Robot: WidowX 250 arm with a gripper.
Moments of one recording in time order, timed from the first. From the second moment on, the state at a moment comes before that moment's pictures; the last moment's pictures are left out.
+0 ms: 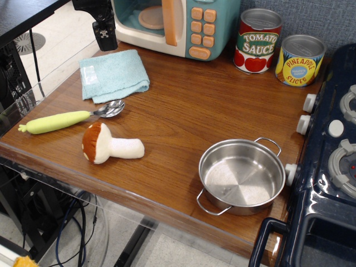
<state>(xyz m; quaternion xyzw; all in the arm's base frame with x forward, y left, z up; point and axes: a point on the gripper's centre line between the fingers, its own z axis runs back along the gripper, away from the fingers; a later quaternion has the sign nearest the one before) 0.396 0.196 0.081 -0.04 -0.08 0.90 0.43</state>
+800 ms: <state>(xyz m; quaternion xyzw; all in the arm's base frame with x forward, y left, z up) 0.351 0.188 0.058 -0.01 -0.06 0.90 0.42</state>
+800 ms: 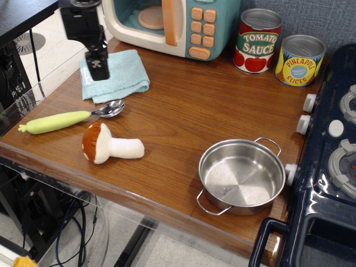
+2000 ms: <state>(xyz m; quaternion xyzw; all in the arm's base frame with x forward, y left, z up) 0.264 0.188 0.016 0.14 -0.07 0.87 0.48</state>
